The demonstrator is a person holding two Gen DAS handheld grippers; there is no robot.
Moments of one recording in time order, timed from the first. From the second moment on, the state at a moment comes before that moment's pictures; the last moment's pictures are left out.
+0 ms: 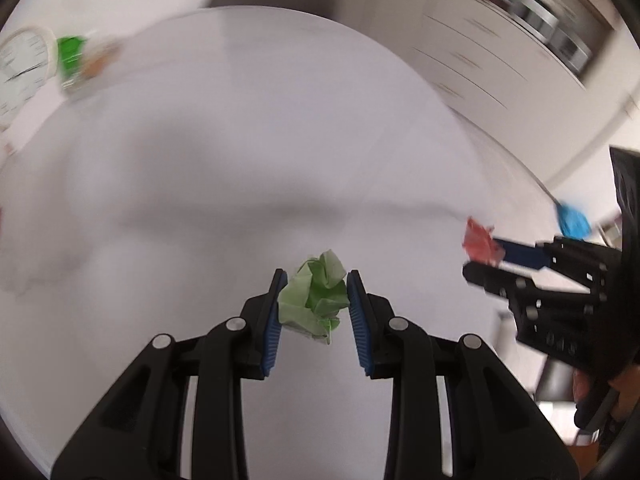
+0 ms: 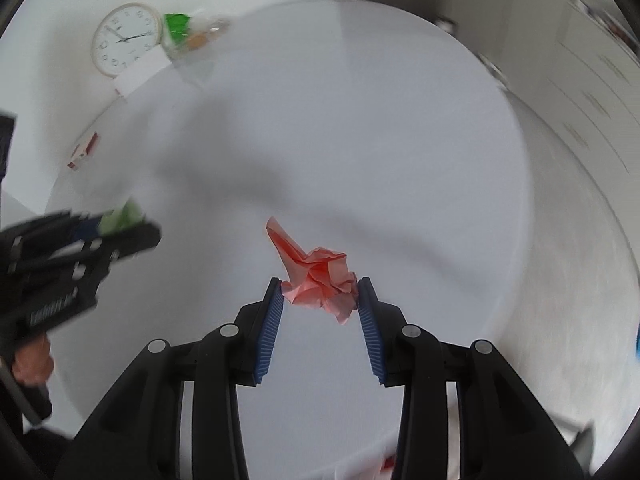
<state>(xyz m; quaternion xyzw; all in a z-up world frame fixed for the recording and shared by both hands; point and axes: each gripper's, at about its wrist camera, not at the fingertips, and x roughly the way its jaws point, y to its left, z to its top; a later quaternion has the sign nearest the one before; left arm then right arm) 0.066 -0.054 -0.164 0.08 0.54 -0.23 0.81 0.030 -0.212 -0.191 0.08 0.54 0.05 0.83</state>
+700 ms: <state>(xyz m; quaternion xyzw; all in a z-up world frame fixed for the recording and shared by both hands) -0.098 -0.197 -0.167 0.23 0.53 -0.41 0.70 -0.210 -0.321 -0.306 0.25 0.59 -0.15 0.75</state>
